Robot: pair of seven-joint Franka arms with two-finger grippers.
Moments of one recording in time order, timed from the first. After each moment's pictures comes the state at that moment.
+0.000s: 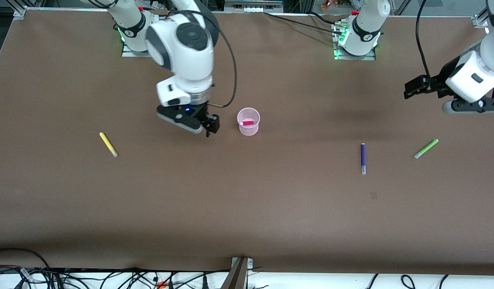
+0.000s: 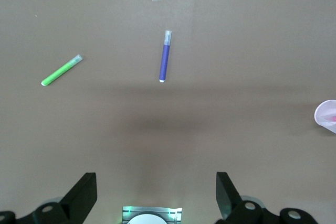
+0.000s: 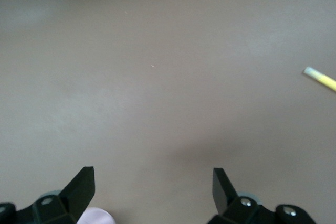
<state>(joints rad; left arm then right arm) 0.10 0.06 -0.17 -1.59 -0.02 1.46 -0.12 0.79 0.32 -0.22 -1.61 -0.14 1.98 0.98</state>
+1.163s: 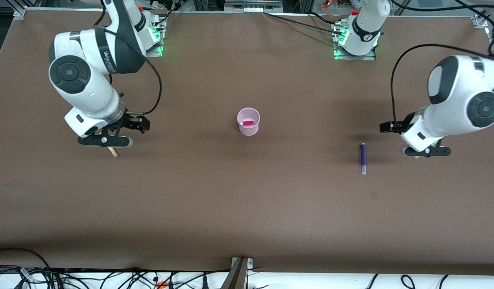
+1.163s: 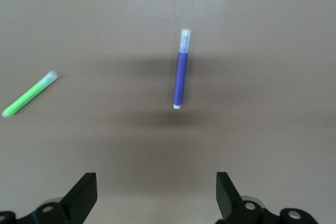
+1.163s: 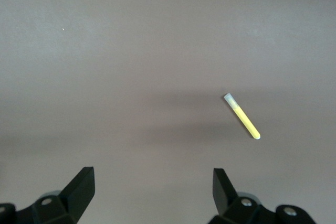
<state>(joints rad) 0.11 0.23 -0.16 -1.89 0.06 1.88 -0.10 0.72 0.24 -0.46 -1.73 -0.02 1.85 0.27</state>
